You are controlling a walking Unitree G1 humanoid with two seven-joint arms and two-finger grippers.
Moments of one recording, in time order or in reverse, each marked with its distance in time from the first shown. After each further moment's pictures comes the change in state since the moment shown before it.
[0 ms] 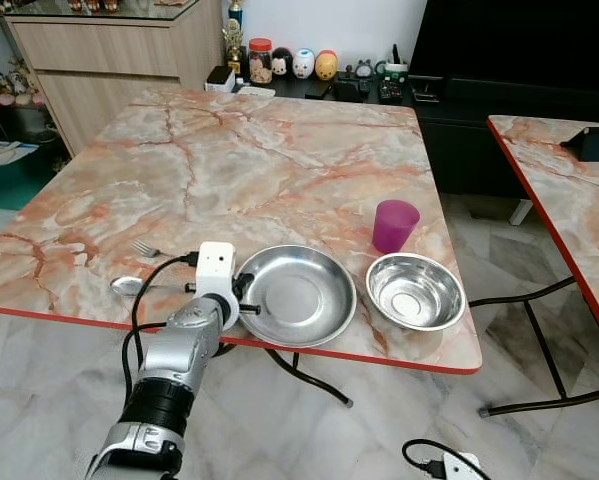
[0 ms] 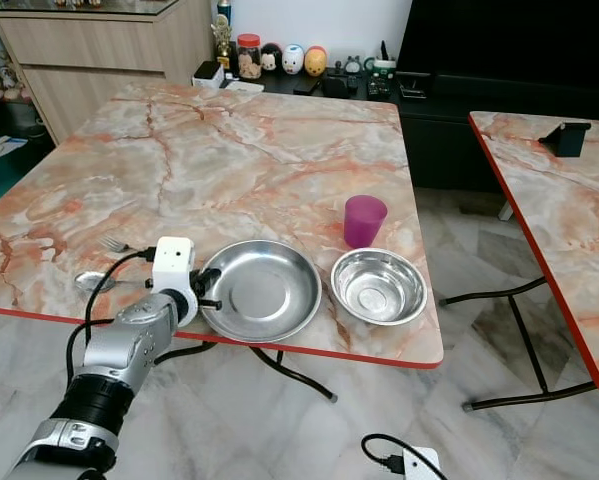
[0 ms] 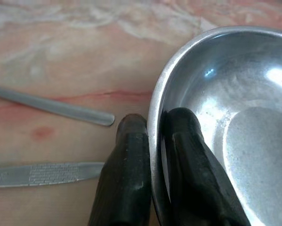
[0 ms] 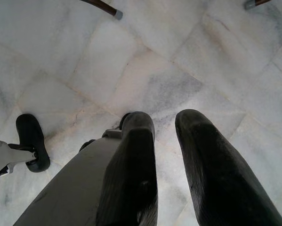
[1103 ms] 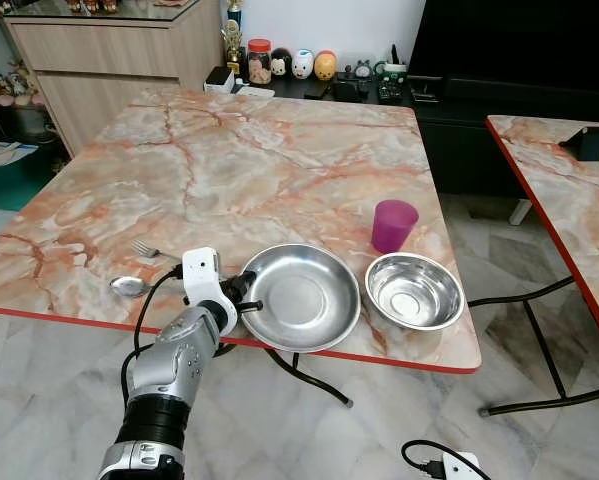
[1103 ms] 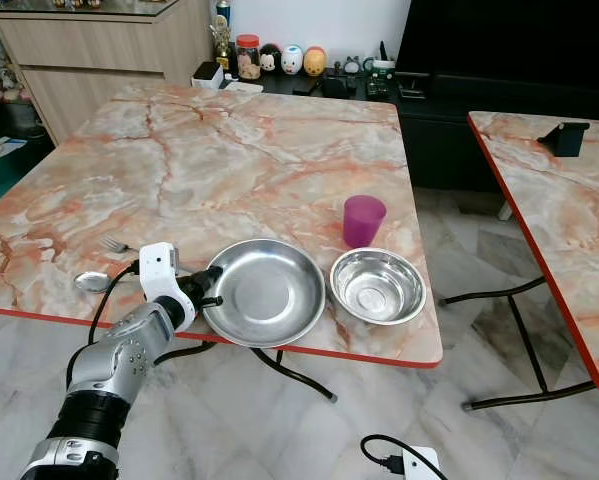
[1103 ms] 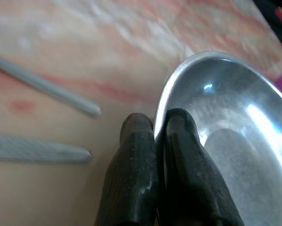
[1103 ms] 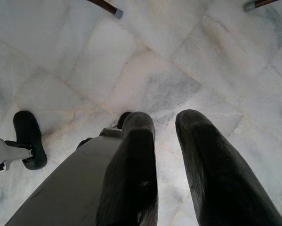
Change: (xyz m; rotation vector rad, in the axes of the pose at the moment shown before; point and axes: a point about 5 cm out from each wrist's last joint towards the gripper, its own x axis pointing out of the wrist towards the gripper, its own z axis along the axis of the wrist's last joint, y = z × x) left arm -0.009 0.014 -0.005 -0.304 -0.109 -0.043; right arm 0.000 -0.001 0.000 -0.024 0.003 0.002
